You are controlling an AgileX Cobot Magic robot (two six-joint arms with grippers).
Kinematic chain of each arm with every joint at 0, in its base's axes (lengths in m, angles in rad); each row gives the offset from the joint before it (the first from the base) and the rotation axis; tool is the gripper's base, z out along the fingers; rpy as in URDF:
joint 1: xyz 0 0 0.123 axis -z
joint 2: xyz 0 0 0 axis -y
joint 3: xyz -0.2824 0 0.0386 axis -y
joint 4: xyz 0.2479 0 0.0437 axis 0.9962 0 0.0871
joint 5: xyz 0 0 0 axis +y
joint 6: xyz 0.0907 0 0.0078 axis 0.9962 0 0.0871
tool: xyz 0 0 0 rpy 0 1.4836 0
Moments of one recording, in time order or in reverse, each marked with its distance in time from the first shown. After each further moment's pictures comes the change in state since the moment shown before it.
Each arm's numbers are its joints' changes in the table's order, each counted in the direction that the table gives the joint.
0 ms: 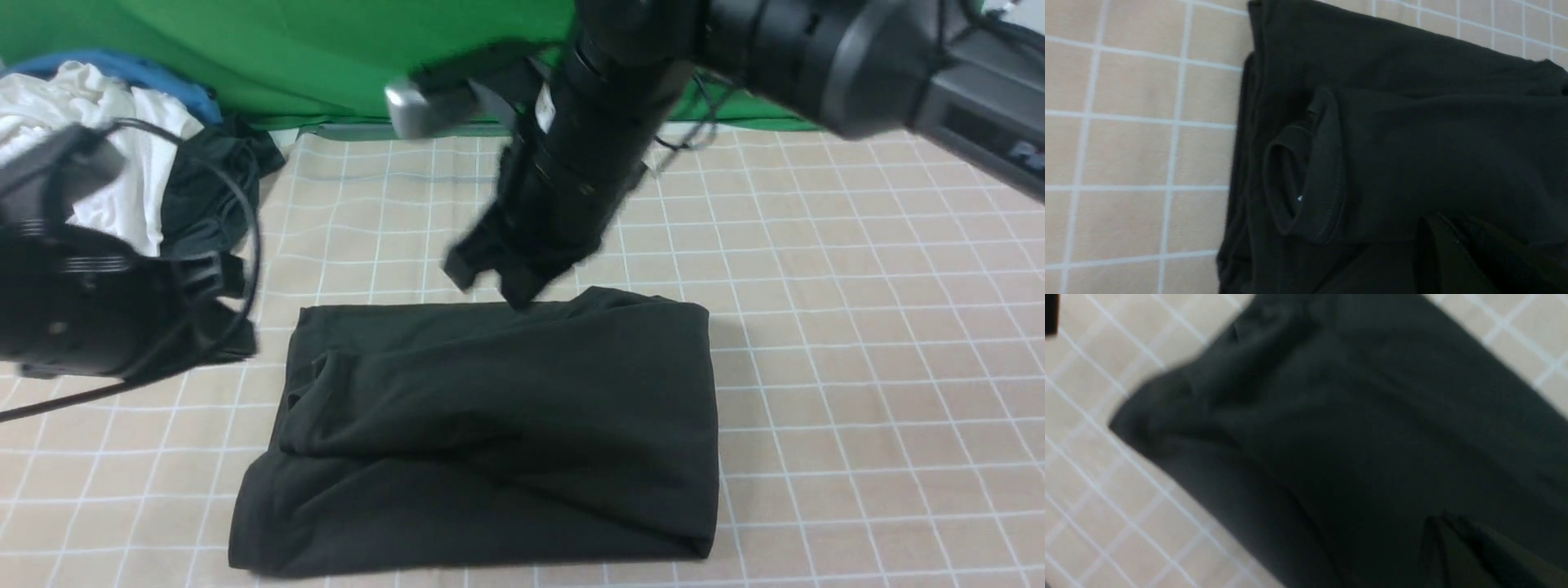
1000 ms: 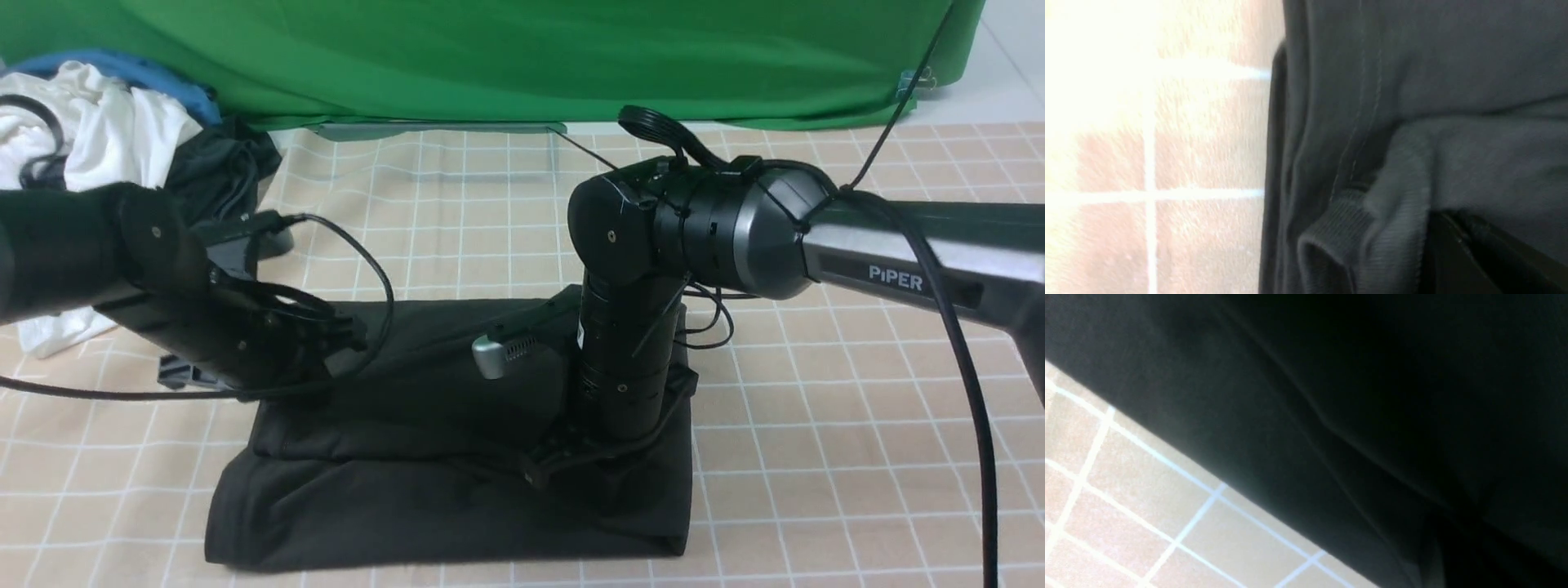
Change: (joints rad) right arm 0.015 -0.126 -0.306 0.051 -0.022 0.022; left arm 0.146 -0.419 0.092 0.266 -0.217 -0.186
